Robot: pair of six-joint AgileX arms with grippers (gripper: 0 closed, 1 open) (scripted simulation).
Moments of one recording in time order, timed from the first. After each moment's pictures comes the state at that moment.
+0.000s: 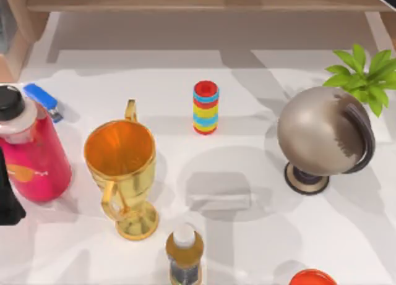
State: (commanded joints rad) left arm 0.00 0.00 0.00 0.00 0.00 0.00; right arm 0.54 2.20 2.21 -0.03 0.57 0.02
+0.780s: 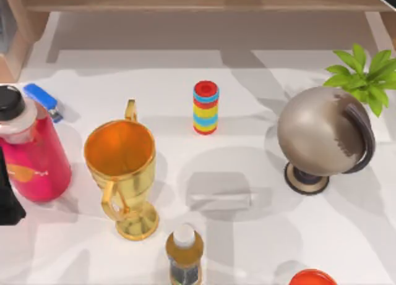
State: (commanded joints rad) left arm 0.00 0.00 0.00 0.00 0.00 0.00; right arm 0.54 2.20 2.21 -0.03 0.57 0.02
